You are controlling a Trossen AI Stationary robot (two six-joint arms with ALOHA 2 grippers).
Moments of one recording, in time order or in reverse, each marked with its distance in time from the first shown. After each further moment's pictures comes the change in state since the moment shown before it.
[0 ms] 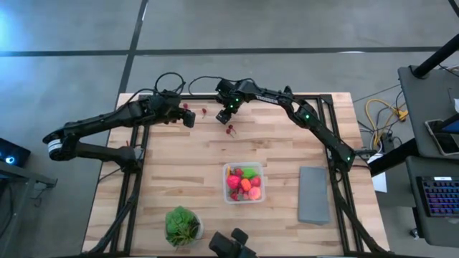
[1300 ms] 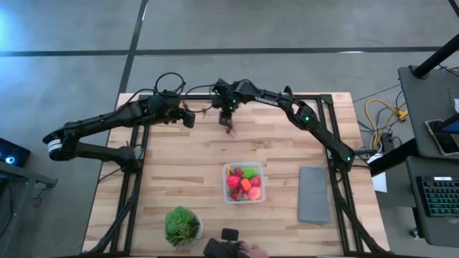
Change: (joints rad) left arm 0.000 0.000 -0.002 0.000 0.004 0.010; right arm 0.040 -0.010 0.075 -0.038 0.120 -0.389
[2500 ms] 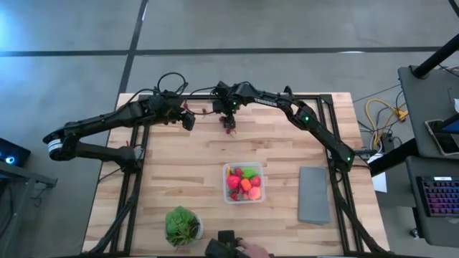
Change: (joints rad) left arm 0.000 0.004 -0.003 0.002 0.000 0.133; right arm 0.000 0.004 -0.069 0.045 -0.035 -0.212
